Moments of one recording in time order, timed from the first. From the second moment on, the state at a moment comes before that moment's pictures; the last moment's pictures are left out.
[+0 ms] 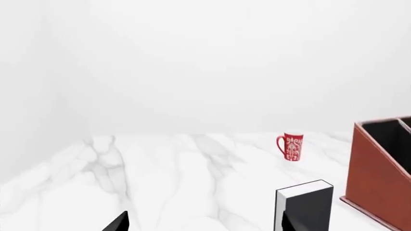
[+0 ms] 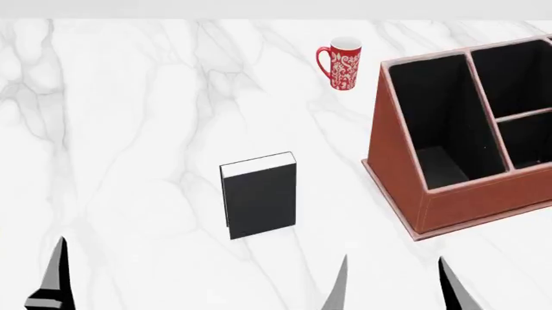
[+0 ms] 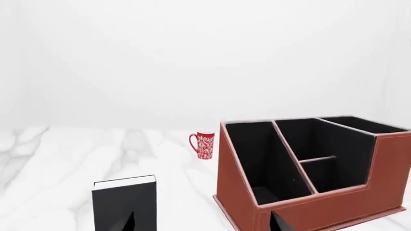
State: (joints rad) left arm 0.03 -0.18 -0.07 0.79 -0.22 -0.62 -0.07; right arm -0.07 0.16 -0.05 -0.81 0.13 0.60 0.16
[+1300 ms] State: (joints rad) left arm 0.03 -0.23 -0.09 0.83 -0.29 -0.62 -0.11; right arm -0.09 0.22 -0.01 -0.93 0.23 0.61 0.18
